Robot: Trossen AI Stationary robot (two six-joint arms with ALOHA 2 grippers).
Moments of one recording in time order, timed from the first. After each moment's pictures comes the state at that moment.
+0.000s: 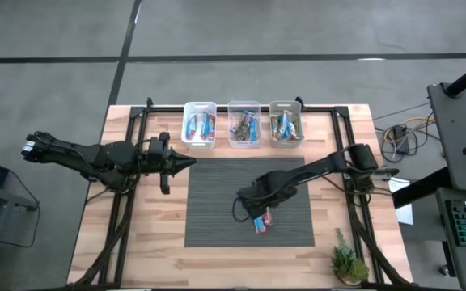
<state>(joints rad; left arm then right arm) -0.21 0.75 0.73 -0.02 -0.34 -0.26 0.21 1.98 1.45 -1.07 -0.03 1.28</state>
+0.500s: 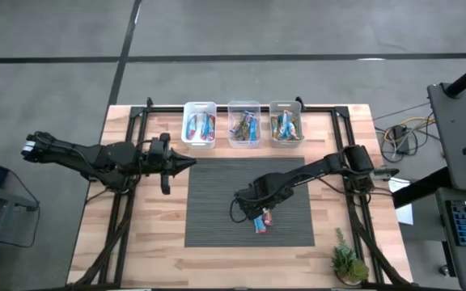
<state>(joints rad) -0.21 0.75 0.72 -0.02 -0.34 -0.28 0.21 2.01 1.46 -1.02 -0.03 1.28</state>
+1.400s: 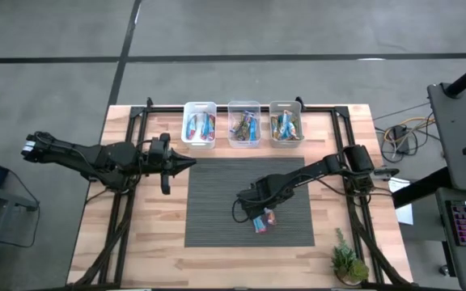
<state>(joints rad) -0.21 0.75 0.72 -0.02 -0.34 -0.29 0.20 2.01 1.37 -0.91 0.00 1.30</state>
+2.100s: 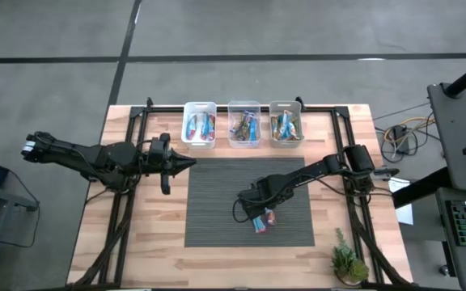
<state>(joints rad) -0.21 0.75 0.72 -0.02 -0.34 -0.29 0.20 2.01 1.35 -0.89 0.00 1.31</state>
